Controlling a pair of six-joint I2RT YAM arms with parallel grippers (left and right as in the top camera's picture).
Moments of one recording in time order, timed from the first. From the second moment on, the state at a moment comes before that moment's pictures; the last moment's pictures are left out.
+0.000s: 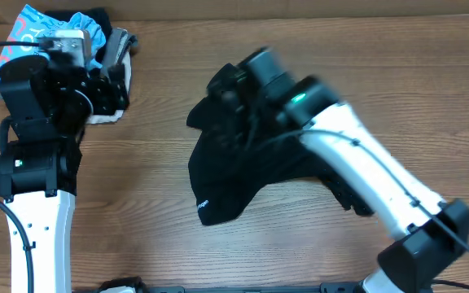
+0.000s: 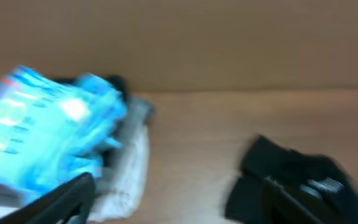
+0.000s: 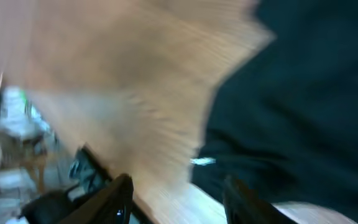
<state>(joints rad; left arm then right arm) 0.12 1.23 1.33 -0.61 0.23 0.02 0.57 1.77 1.72 -1.05 -0.49 0.31</state>
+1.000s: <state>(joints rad) -0.44 1.91 1.34 -1.23 0.25 0.01 -0.05 1.66 1.73 -1.31 -0.39 0.15</state>
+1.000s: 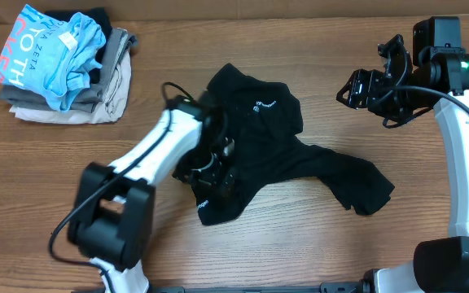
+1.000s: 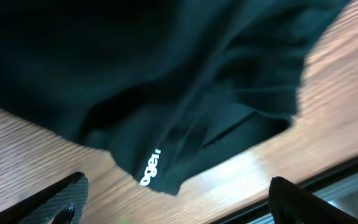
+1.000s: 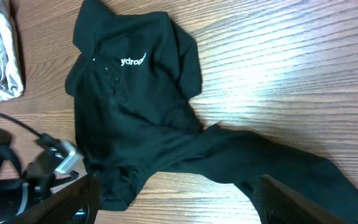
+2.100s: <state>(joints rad) -0.60 1.91 1.13 -1.06 0.02 -0.17 -0.05 1.66 1.73 -1.28 -0.35 0.15</state>
